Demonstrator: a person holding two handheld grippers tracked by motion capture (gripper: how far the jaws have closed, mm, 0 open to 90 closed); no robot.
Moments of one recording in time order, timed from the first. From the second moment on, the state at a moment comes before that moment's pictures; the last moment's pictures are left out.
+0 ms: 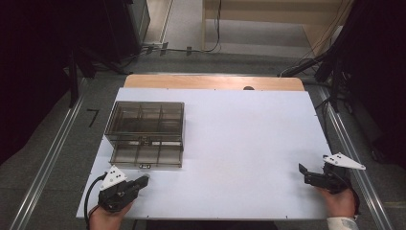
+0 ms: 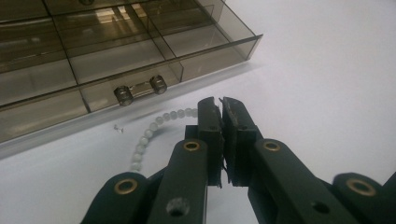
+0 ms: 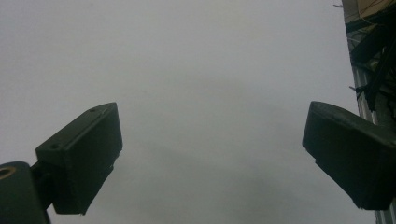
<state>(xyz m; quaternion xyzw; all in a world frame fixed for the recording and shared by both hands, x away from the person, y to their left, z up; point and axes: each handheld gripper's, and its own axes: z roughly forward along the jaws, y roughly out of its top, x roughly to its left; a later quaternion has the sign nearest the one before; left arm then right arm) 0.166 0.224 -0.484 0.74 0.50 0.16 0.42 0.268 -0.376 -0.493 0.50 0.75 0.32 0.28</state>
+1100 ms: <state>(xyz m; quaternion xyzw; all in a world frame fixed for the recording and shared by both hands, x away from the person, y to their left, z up) 0.175 0.215 -0.461 0.73 0.48 0.16 0.45 0.268 -0.376 -0.492 0.50 0.75 0.33 0.28</state>
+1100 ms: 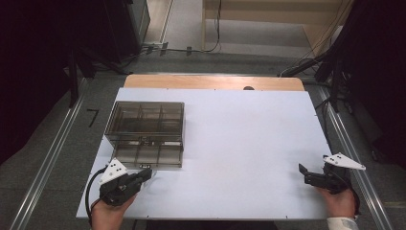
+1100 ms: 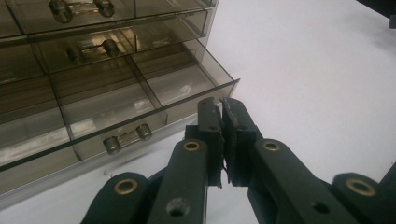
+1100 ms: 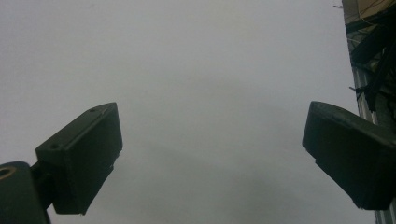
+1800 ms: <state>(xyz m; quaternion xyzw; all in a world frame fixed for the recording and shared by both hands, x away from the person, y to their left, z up) 0.190 0.206 -0.450 0.72 0.47 0.17 0.47 0.268 -0.376 -0.493 0.50 0.75 0.33 0.28</state>
